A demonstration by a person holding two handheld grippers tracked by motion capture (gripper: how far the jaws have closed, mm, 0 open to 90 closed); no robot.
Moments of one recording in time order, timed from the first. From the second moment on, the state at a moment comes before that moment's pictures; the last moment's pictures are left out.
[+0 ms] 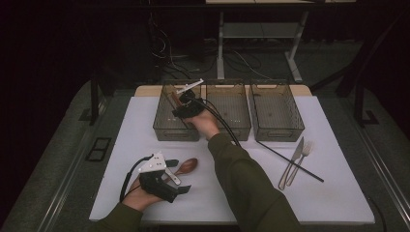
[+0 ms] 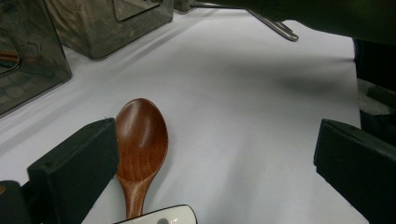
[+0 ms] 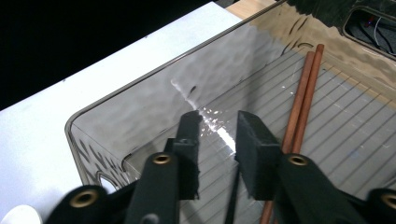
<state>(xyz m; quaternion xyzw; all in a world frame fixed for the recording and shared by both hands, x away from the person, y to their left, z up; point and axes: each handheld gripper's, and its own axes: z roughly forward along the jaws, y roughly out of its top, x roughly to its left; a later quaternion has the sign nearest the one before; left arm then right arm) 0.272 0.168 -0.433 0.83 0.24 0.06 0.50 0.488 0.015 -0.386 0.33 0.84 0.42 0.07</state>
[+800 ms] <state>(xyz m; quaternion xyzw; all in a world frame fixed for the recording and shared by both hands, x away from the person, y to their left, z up) 0.272 0.167 -0.434 0.83 0.24 0.06 0.50 0.463 -0.045 -0.352 0.30 0.85 0.43 0.06</state>
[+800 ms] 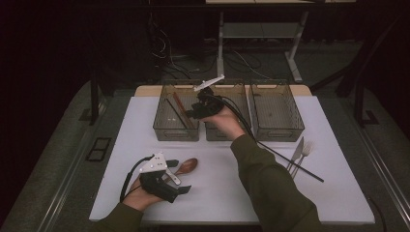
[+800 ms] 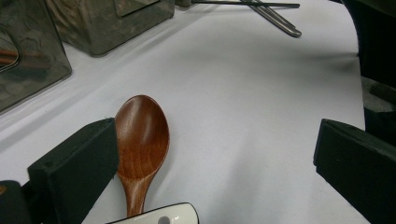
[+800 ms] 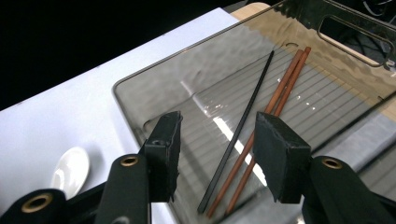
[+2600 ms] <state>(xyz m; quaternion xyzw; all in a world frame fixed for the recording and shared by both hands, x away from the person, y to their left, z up) 0.275 0.165 -0.437 0.83 0.26 0.06 0.49 0.353 -0.252 -0.373 0.30 0.85 0.42 0.08</state>
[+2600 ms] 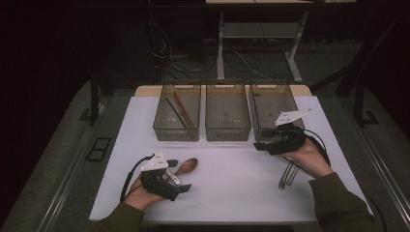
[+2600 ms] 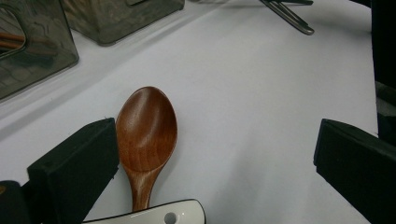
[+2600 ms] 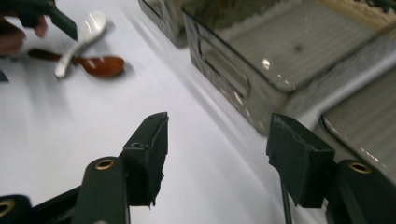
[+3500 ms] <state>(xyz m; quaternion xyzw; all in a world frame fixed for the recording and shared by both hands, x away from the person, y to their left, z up) 0.272 0.165 -0.435 0.83 0.25 0.06 0.49 0.318 -0.343 -0.423 0.37 0.86 0.33 0.09</state>
